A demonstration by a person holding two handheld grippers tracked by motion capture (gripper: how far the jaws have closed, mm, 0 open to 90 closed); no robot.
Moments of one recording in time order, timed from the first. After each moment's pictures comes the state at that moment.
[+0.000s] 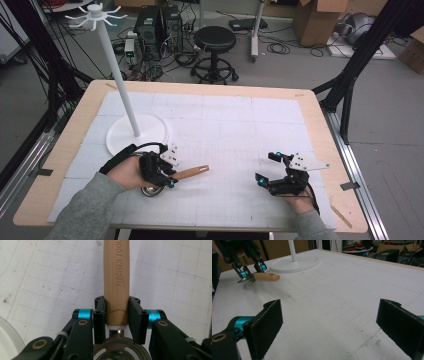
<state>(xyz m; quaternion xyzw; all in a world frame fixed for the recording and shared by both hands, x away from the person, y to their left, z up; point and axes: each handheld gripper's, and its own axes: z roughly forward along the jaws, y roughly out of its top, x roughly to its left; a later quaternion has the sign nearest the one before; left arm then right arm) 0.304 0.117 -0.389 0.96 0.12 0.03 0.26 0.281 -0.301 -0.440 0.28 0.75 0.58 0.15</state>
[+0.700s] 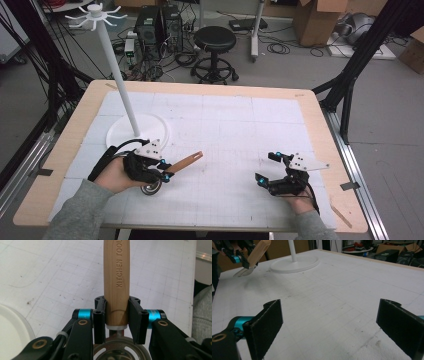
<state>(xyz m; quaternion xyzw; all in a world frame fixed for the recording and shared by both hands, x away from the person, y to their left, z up) 0.295 0.151 -0.374 0.91 0.16 0.05 0.38 0.280 -0.300 -0.440 0.28 0.75 0.58 0.15</state>
